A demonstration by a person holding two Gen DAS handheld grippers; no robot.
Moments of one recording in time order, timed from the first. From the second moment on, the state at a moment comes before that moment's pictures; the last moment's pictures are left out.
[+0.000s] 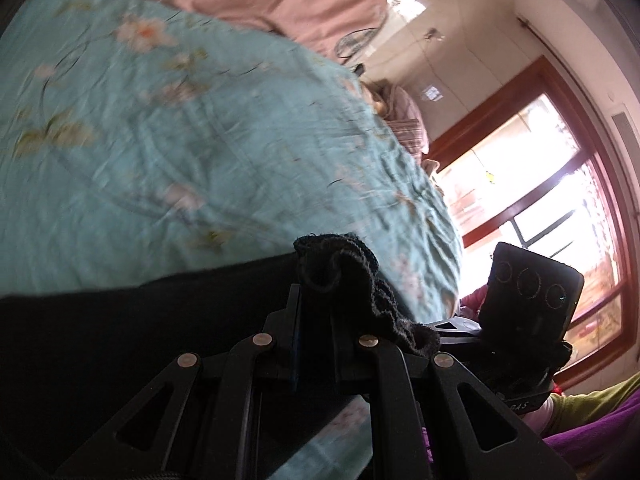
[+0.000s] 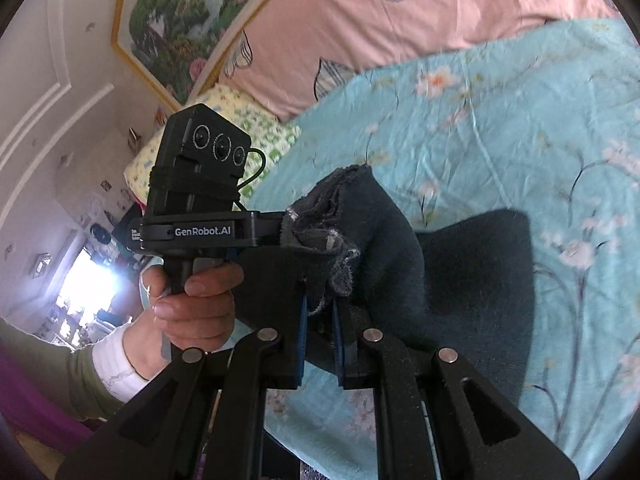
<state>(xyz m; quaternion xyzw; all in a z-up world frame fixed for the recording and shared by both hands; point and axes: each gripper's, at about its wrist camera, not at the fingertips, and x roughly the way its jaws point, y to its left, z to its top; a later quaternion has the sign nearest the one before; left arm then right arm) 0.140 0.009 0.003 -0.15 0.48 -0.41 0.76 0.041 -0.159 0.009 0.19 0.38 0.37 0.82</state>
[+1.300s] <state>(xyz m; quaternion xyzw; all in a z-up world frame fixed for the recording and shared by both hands) 0.073 0.139 -0.008 -0.27 0.47 -0.21 0.82 0.034 -0.099 0.013 0.13 0.42 0.40 0.80</state>
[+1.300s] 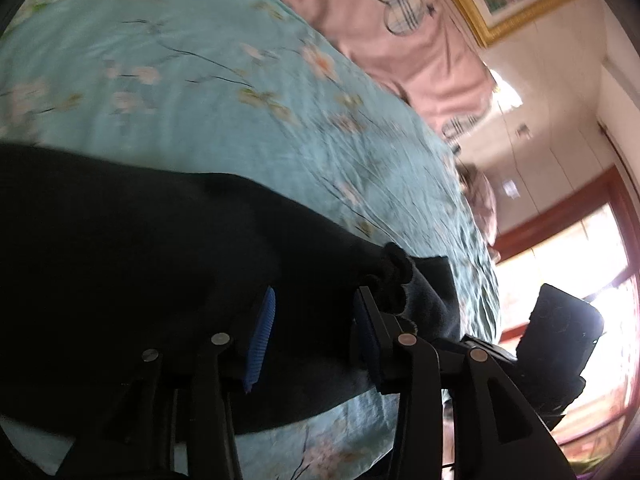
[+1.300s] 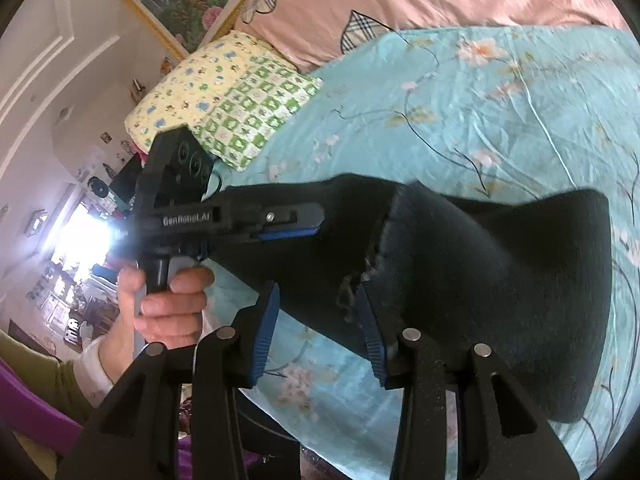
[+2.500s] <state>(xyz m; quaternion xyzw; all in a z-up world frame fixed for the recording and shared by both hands) -0.061 0.288 0.006 -0.38 0.40 0.07 0.83 0.095 0.044 0.038 0.04 0.41 0.50 0.76</state>
